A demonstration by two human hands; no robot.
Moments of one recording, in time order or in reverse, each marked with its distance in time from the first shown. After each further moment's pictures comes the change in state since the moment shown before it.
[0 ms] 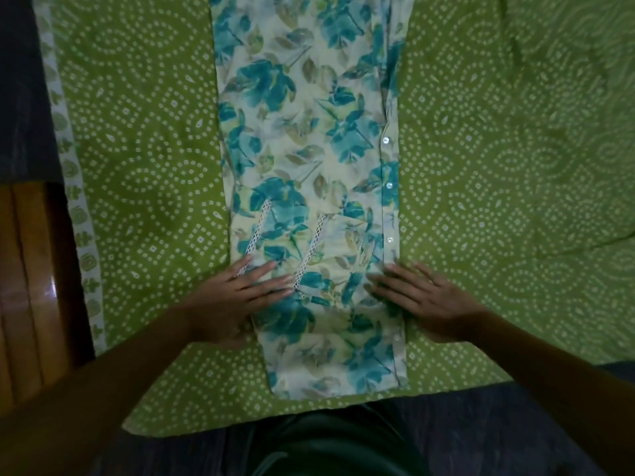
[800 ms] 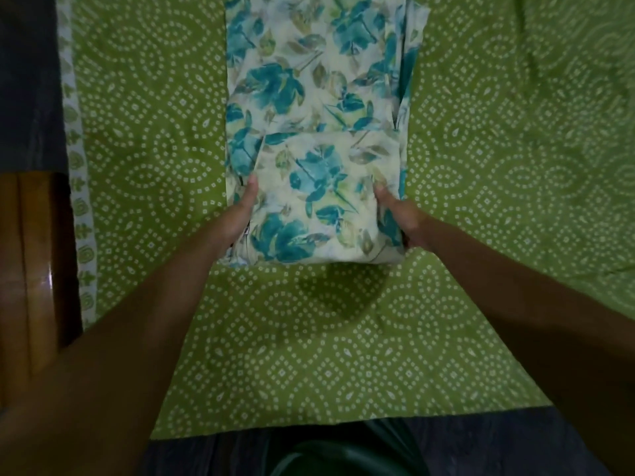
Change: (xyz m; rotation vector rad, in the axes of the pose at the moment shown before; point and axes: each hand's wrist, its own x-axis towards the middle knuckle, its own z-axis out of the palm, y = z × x) left_hand 0.086 -0.068 -0.053 -1.658 0.231 -1.345; right_hand 0.137 0.076 -0.047 1.703 0.002 1.194
